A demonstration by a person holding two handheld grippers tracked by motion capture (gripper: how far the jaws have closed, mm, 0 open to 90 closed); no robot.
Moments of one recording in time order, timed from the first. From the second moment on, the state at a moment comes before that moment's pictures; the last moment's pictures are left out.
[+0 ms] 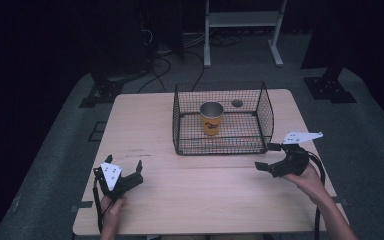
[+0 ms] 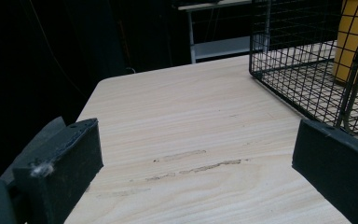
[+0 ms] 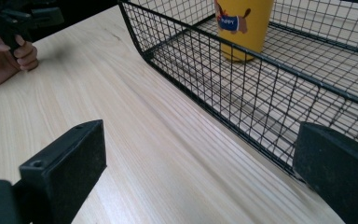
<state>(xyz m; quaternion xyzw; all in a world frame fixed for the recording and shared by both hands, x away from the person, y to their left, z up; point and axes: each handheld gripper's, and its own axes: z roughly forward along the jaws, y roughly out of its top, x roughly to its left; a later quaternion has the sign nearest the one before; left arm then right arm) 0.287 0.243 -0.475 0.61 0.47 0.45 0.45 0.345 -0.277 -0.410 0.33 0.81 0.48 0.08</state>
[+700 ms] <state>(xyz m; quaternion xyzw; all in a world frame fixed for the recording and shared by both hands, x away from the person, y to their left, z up) 0.286 0.243 -0.475 0.61 0.48 0.45 0.45 0.316 -0.298 -0.427 0.34 0.79 0.50 0.08</state>
